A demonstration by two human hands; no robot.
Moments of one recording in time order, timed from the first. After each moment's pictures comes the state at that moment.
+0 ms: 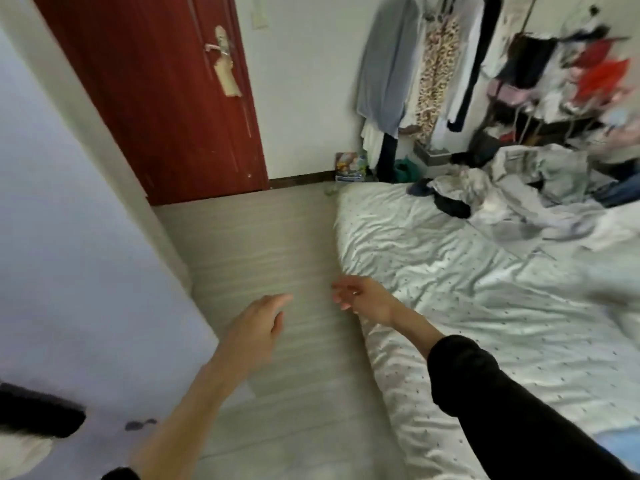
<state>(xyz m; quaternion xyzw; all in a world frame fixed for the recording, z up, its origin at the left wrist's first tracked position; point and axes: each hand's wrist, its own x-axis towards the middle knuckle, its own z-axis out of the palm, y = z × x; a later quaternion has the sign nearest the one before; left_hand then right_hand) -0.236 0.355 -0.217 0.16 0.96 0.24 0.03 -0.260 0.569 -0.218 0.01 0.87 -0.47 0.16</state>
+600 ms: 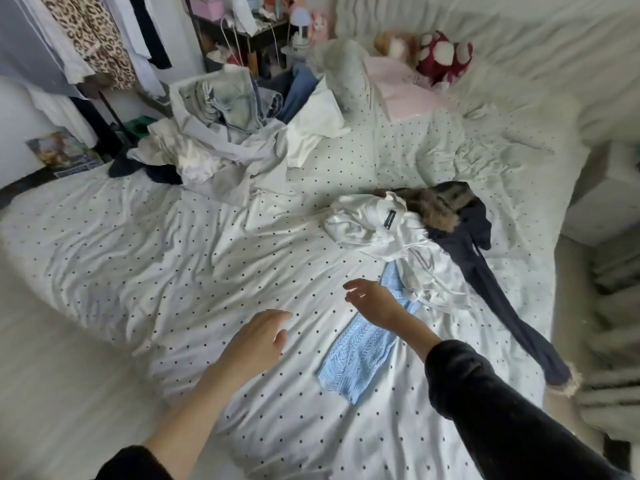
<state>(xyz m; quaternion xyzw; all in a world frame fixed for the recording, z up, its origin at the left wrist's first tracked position) -0.170 0.851 -0.331 0.49 0.81 0.12 0.30 -0.029 1.035 -0.318 0.43 0.79 -0.43 0.06</state>
